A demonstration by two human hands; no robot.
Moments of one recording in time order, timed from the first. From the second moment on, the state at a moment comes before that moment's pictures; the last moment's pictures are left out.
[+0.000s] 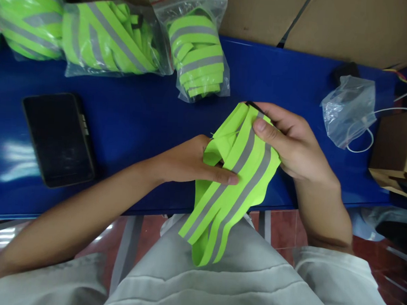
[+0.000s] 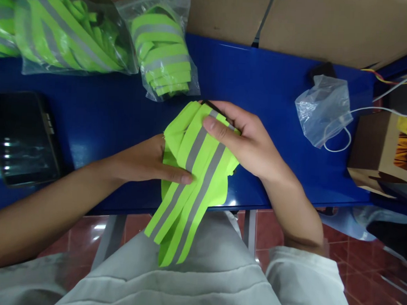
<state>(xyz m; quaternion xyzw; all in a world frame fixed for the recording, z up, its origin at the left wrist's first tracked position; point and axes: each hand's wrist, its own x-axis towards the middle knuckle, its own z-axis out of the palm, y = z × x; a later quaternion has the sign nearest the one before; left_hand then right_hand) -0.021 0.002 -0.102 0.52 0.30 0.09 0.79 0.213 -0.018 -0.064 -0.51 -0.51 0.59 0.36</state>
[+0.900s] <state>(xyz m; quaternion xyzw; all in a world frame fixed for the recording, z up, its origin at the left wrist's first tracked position) -0.013 -0.011 -0.100 0.52 0.28 0.18 0.78 0.200 -0.014 -0.077 -0.53 -0.42 0.64 0.37</state>
